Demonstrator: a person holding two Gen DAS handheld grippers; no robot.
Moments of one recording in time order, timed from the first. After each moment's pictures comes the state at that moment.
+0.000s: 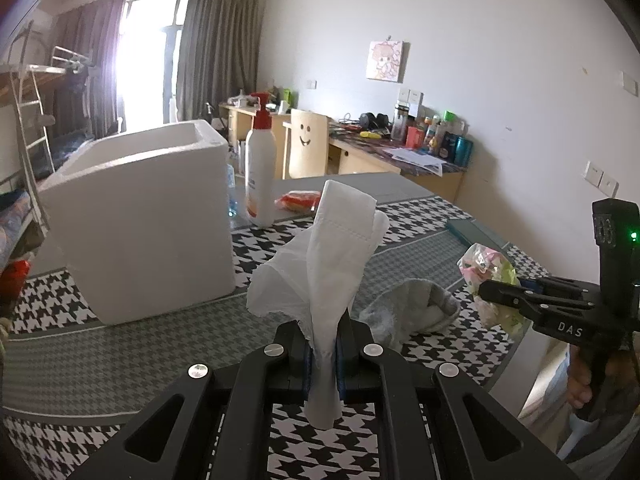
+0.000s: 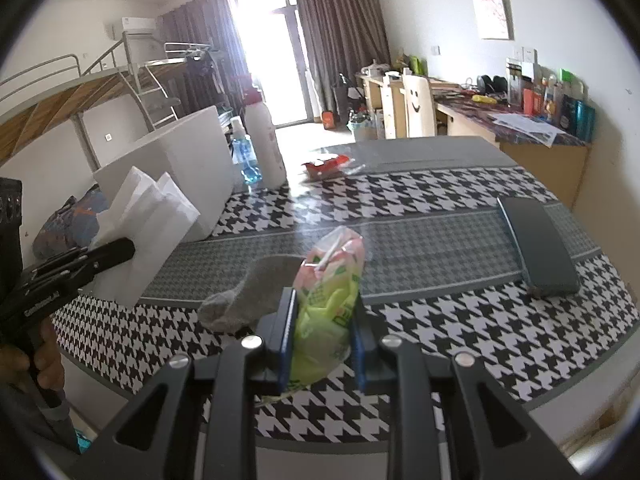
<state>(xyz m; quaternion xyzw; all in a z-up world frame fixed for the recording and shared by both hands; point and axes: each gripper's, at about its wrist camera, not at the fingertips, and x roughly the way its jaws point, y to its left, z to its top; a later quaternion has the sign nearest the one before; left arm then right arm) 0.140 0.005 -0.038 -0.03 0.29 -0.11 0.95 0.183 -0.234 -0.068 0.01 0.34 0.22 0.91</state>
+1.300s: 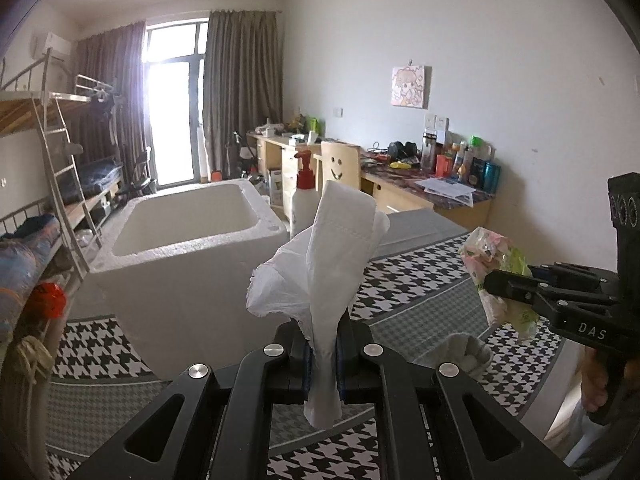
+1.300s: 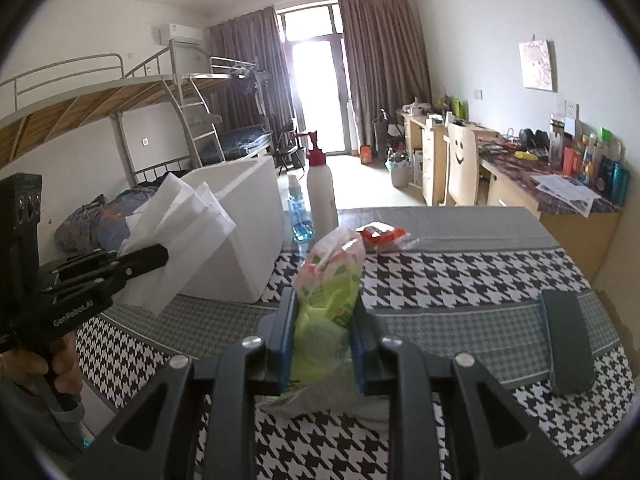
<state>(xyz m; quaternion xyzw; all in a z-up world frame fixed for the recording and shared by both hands) 0.153 0.034 0.007 -0.01 0.25 -0.05 0.97 0.203 -0.186 -0.014 -0.02 0.27 0.29 0.92</state>
